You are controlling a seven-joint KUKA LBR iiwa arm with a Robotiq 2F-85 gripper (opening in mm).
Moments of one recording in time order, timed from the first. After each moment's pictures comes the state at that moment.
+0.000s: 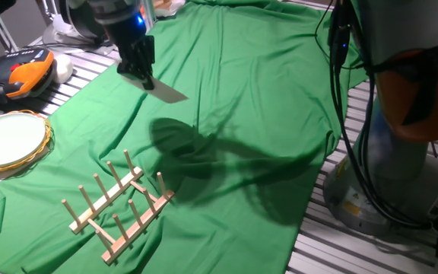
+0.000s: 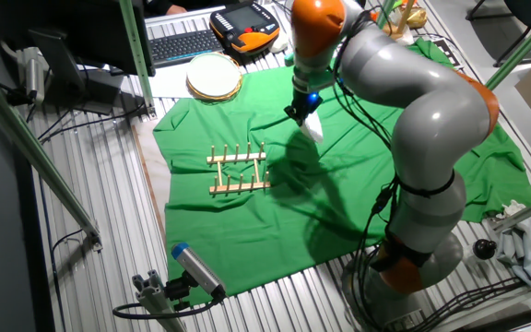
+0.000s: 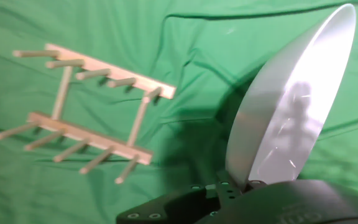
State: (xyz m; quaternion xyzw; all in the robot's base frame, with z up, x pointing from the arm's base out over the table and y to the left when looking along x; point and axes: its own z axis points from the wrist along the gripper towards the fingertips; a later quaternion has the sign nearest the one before) arm 0.514 0.101 0.250 0.09 -0.99 0.02 0.07
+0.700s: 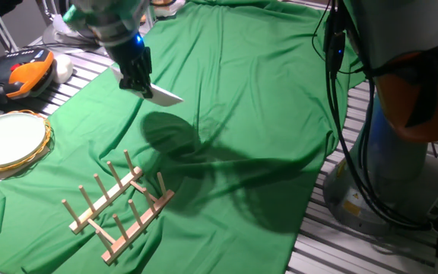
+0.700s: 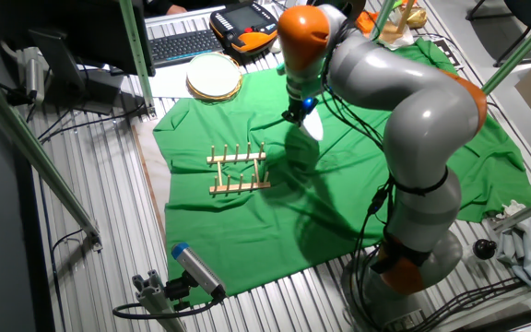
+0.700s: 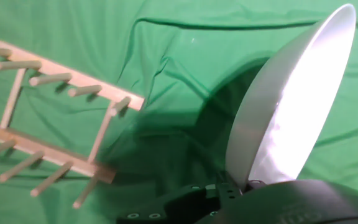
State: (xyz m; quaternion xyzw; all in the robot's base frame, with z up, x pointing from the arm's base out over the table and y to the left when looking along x) arm 0.533 0.095 0.209 0.13 -0.99 0.07 0.05
